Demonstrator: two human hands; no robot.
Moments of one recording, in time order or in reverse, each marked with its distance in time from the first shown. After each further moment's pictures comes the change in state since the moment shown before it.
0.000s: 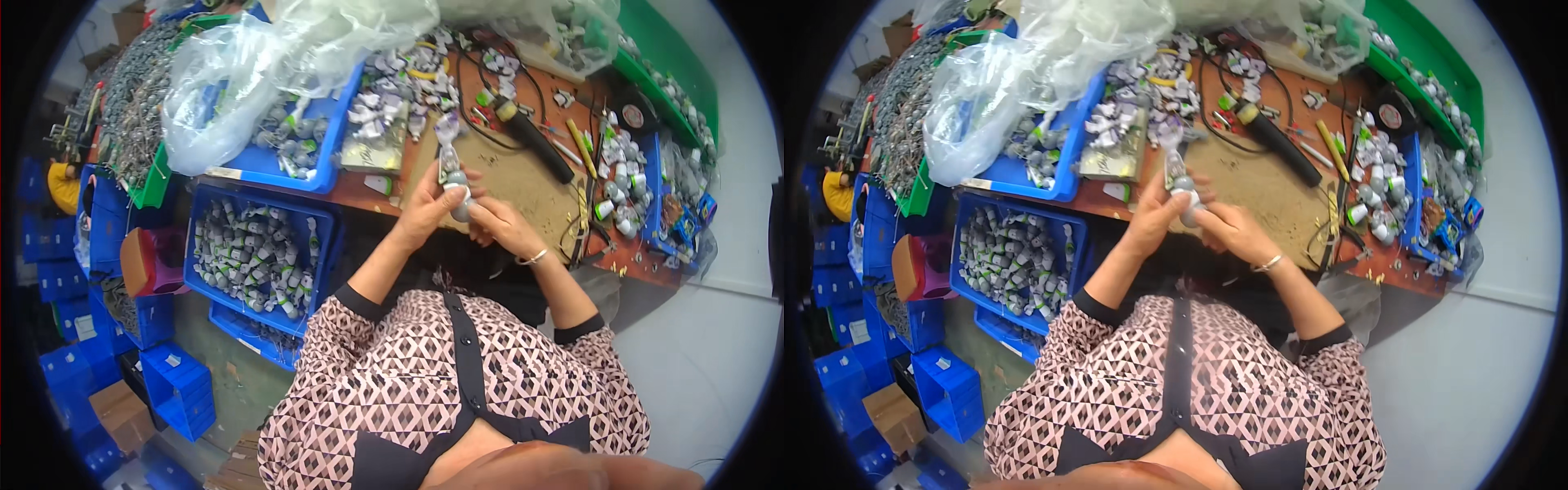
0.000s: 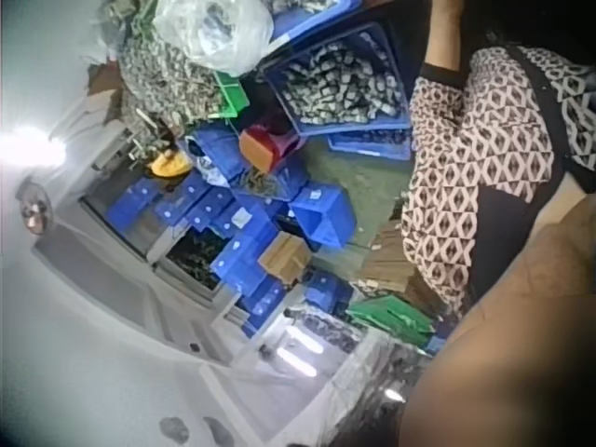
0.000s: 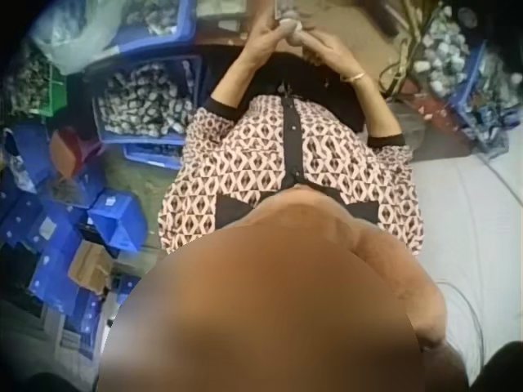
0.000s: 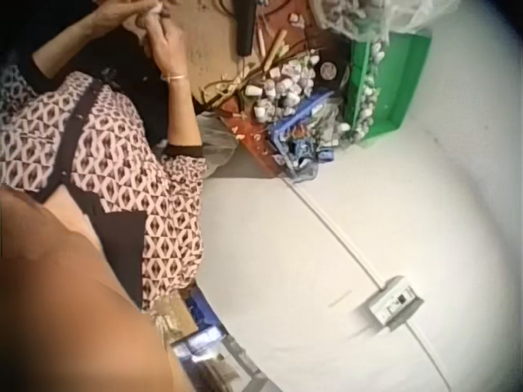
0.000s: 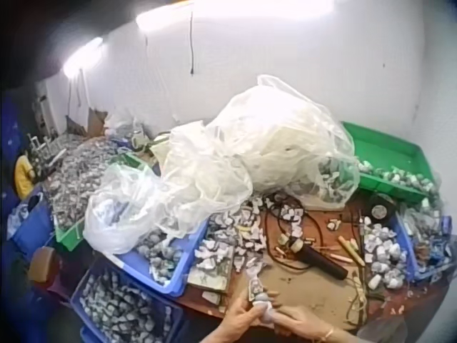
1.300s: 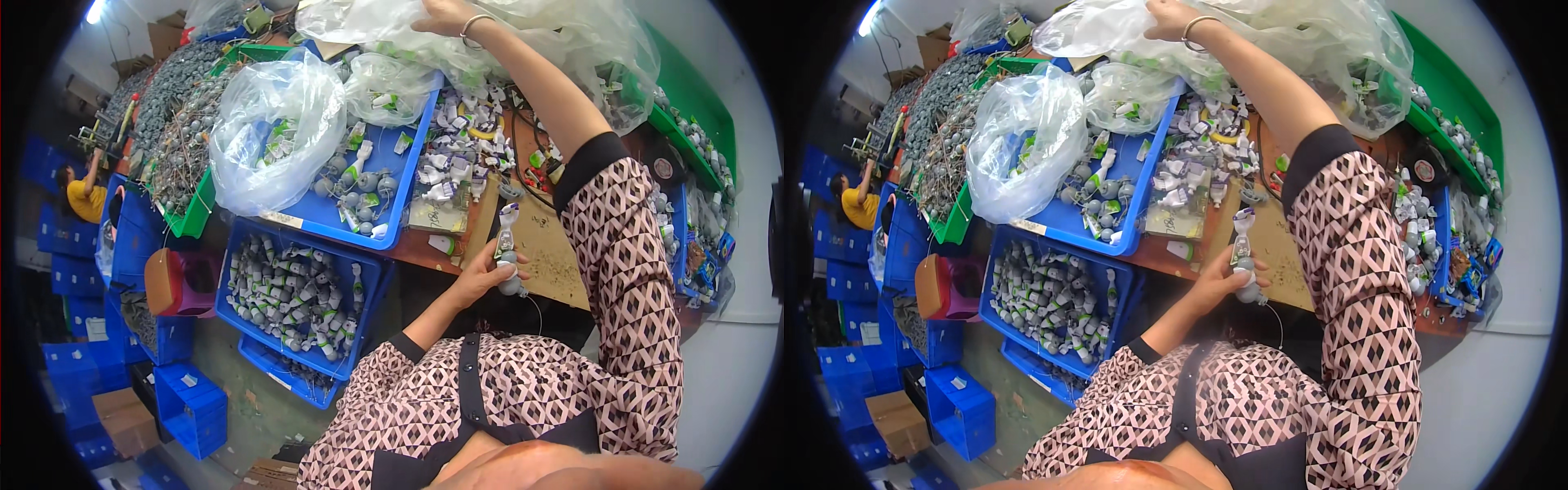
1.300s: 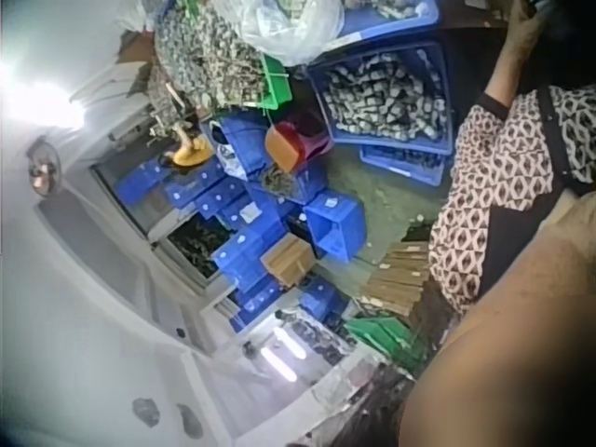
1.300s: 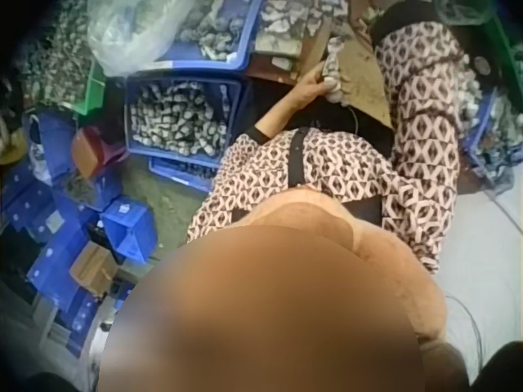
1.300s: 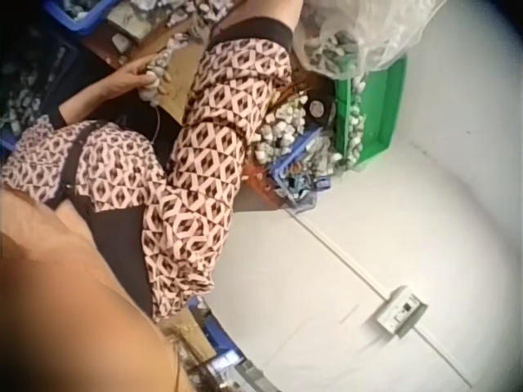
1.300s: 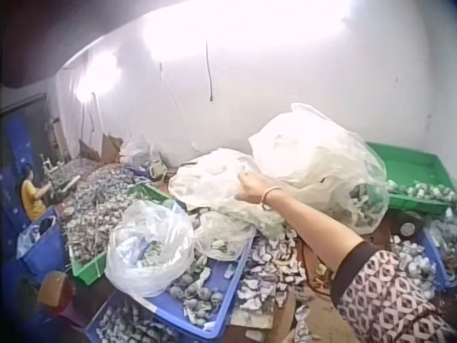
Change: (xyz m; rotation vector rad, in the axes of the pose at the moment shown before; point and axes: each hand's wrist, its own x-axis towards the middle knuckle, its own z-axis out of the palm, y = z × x) left_hand -0.013 -0.022 -0.037 -0.096 -0.108 -0.154; right_hand 0.345 -0.272 -0.049 -1.196 0.390 -0.645
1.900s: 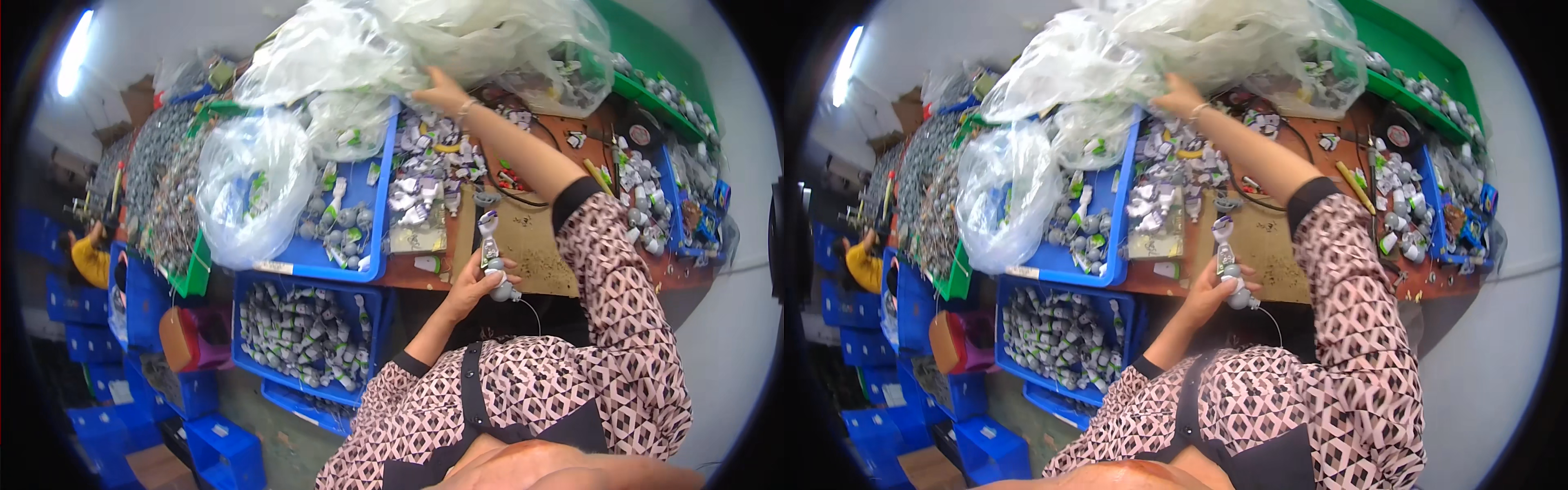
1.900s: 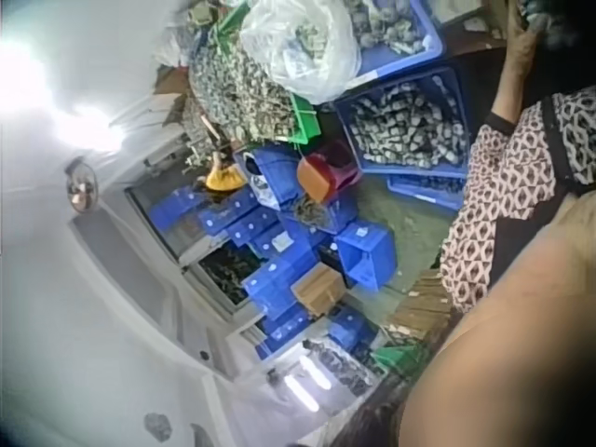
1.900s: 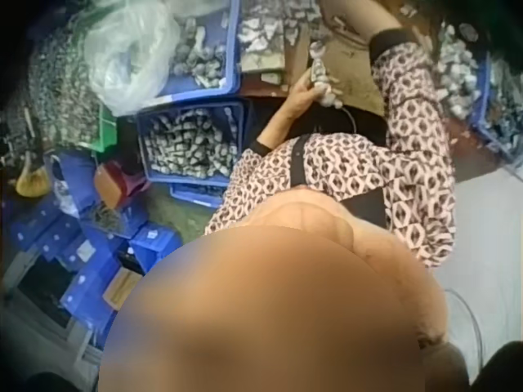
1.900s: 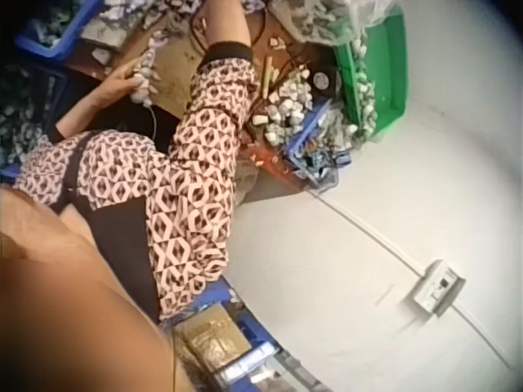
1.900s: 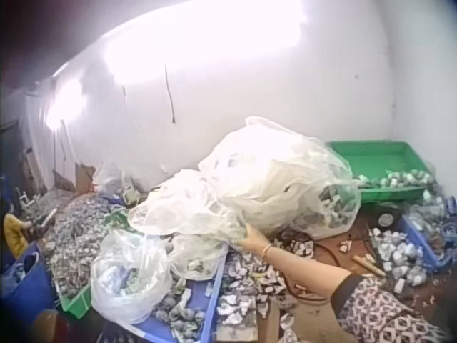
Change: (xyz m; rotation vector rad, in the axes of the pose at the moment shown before) left_hand 0.005 0.002 0.003 0.042 0.005 -0.056; right_hand -0.116 0.039 0.073 0.650 0.179 0.396
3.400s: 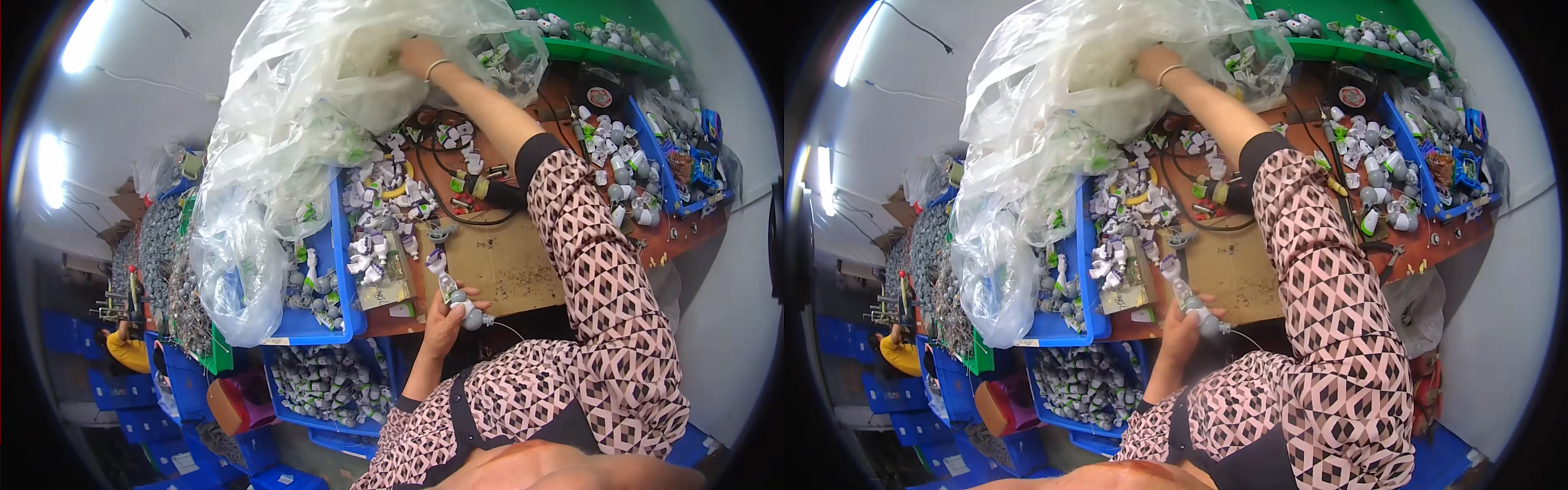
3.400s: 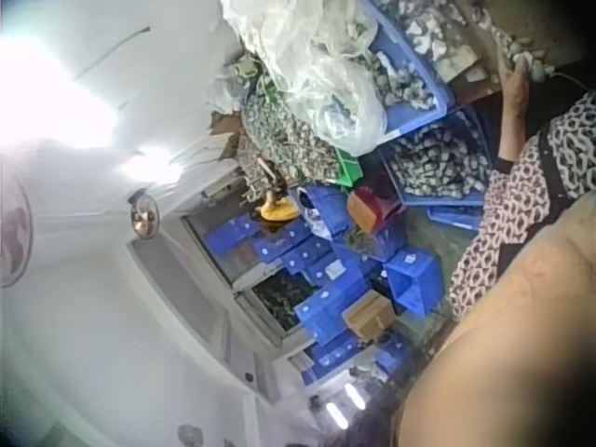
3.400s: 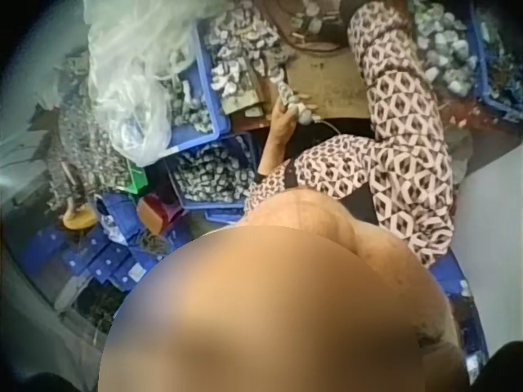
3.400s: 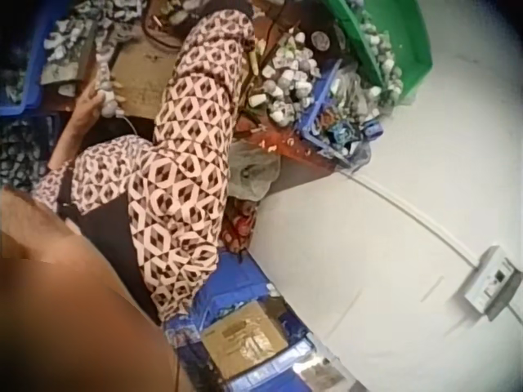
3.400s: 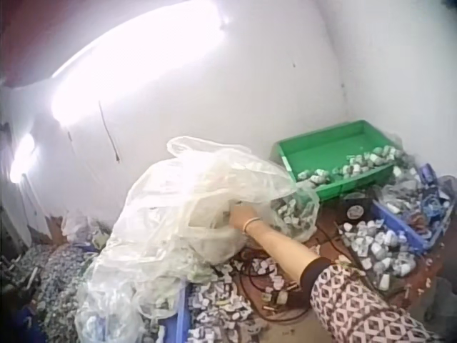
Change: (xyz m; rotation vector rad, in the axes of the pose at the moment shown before) left_hand 0.000 -0.003 -0.004 0.021 0.129 -0.045; right_hand 0.073 0.055 -0.144 -0.614 0.176 -0.035
